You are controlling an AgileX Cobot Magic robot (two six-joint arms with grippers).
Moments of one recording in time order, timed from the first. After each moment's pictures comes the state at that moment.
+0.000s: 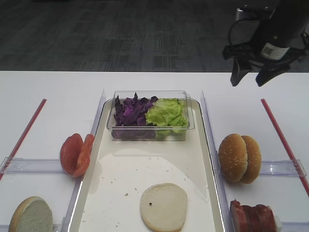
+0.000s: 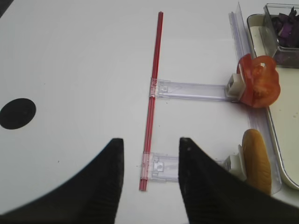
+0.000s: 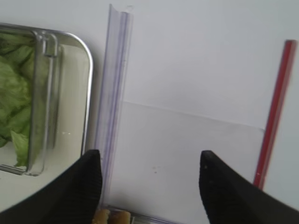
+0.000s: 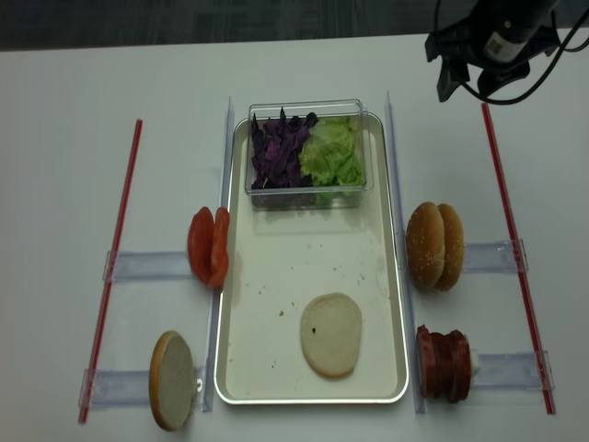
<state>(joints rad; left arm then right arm) -0.05 -0.02 -0.50 0.14 1.18 -0.19 0.10 1.92 -1.59 0.20 1.07 -0.10</state>
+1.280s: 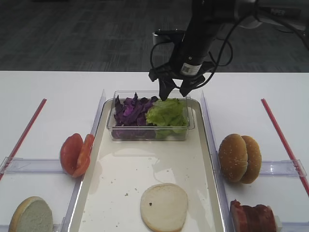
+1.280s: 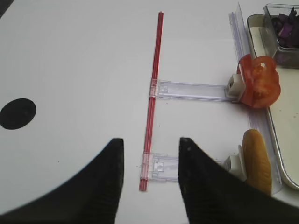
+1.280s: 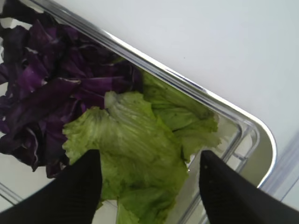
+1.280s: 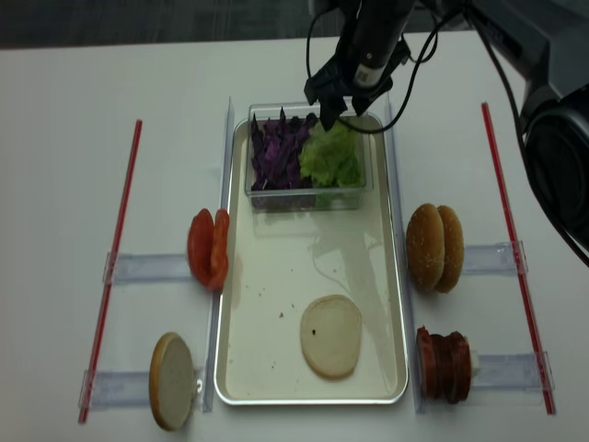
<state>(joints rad) -0.05 -0.02 -0.50 0.14 1.18 -0.19 0.36 2.26 -1.97 0.26 1.11 -0.20</state>
